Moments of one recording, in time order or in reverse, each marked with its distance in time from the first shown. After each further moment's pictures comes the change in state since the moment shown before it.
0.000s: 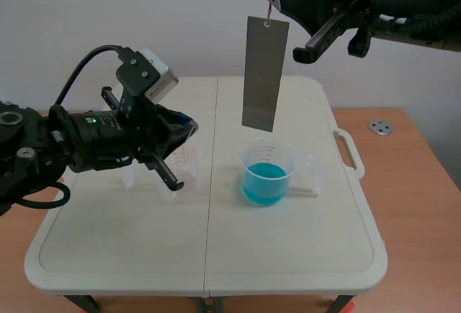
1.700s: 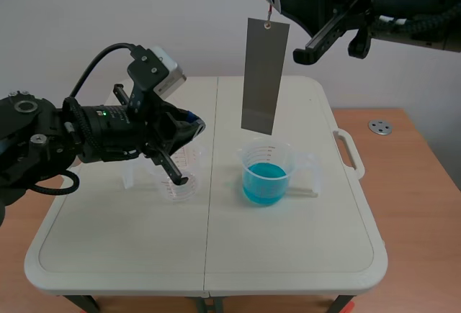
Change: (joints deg) left arm -4.1 1.6 0.8 -4.5 0.0 -4.1 0.0; right arm 0.0 0.0 0.0 0.0 0.0 0.0 -0.4
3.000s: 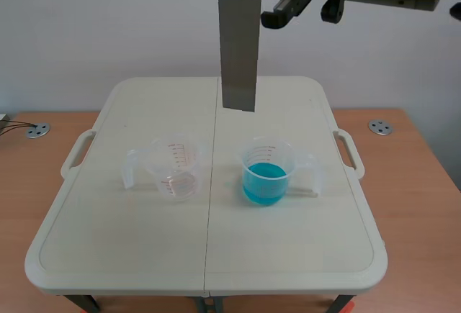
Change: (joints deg) left arm 65.9 -22.7 -30.0 10.1 -8.2 21.1 -10.8; right arm 7.6 0.0 -6.8 0.0 0.9 -2.5 -1.3
